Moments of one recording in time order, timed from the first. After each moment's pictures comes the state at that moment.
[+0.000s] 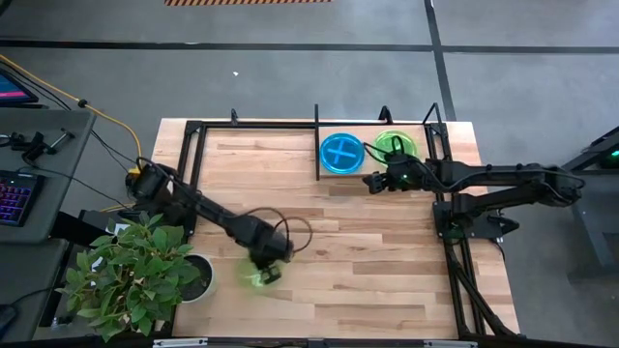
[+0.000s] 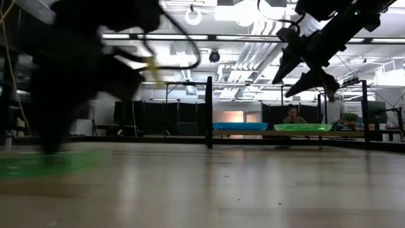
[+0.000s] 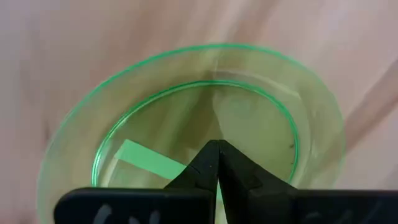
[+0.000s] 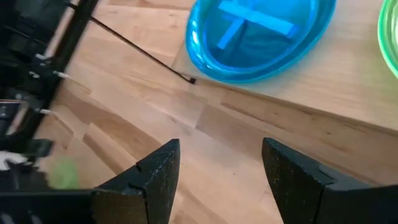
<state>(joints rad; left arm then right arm) -0.36 1.82 1.03 -0.66 0.20 -0.85 -0.19 1.02 0.63 -0.33 0.18 0.96</state>
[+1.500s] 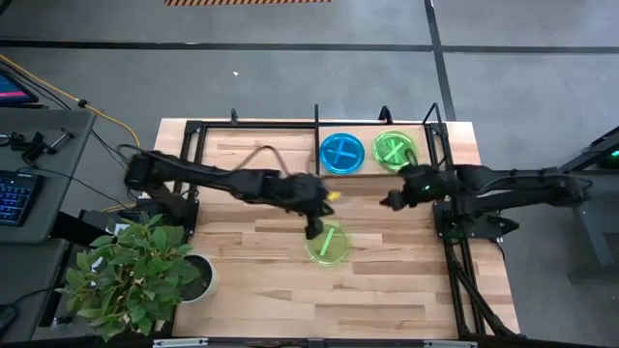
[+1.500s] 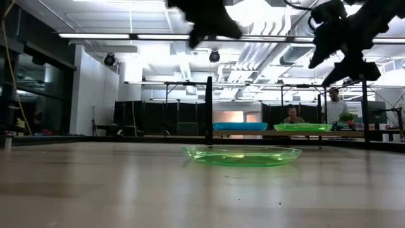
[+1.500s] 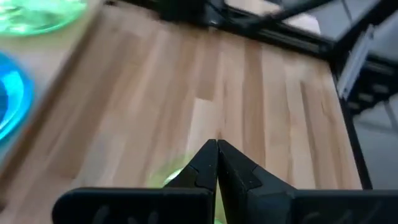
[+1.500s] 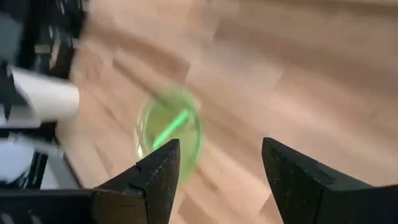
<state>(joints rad) -0.08 1.74 1.39 -0.29 -0.03 -0.29 -0.07 0.76 0.62 -0.64 0.00 1.10</state>
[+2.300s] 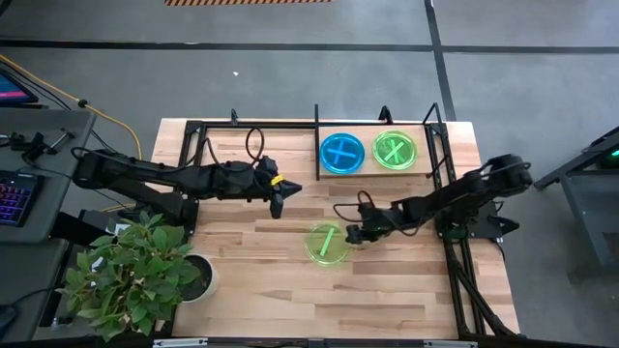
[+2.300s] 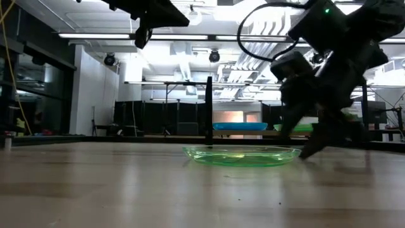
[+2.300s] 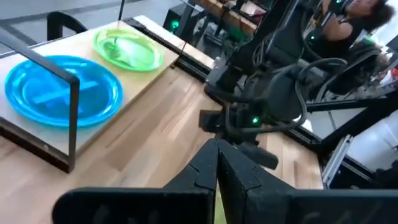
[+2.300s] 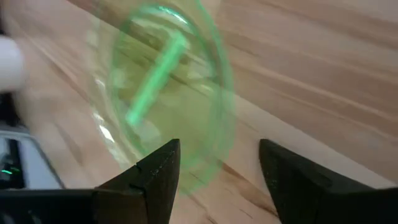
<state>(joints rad) -0.05 1.22 0.84 0.06 -0.21 -0.54 0.19 1.53 0.54 0.12 -0.05 1.42</state>
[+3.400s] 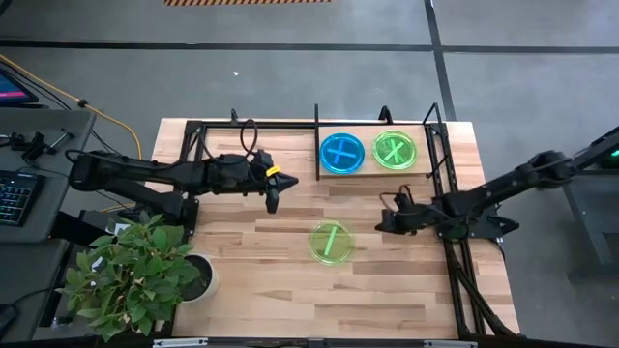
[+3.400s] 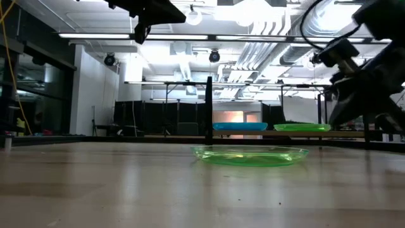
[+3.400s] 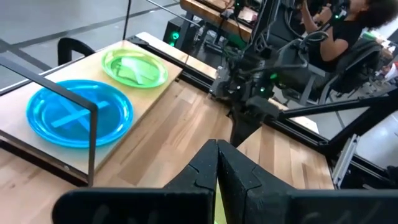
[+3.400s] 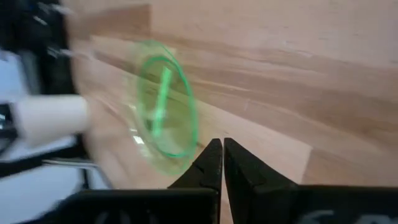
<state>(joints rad) 0.00 1.17 0.84 0.03 -0.19 -0.44 0.27 0.94 0.23 0.00 0.16 1.68</state>
